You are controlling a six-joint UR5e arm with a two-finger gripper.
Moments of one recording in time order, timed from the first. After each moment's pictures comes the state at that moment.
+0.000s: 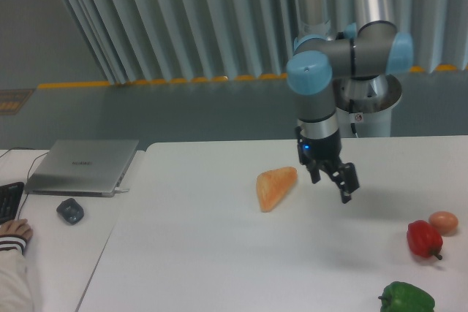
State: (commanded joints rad) arm 2.25 -1.79 -1.63 -1.13 1.65 0.95
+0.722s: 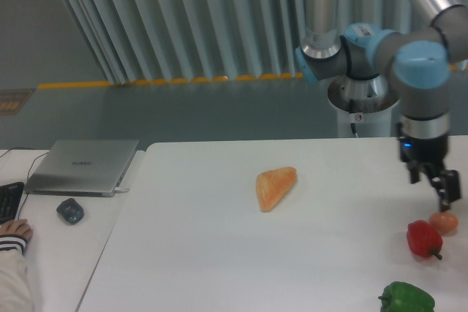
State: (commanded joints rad) arm 2.58 -1.85 -1.57 -1.16 1.57 1.74
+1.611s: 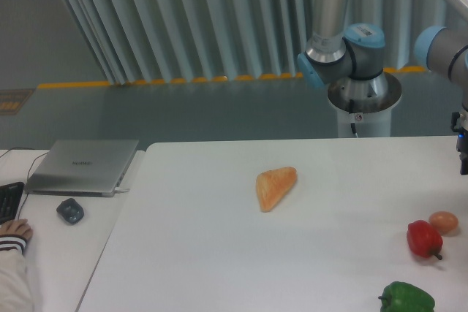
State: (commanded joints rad) arm 2.64 -1.84 -1.57 -1.20 1.56 1.96
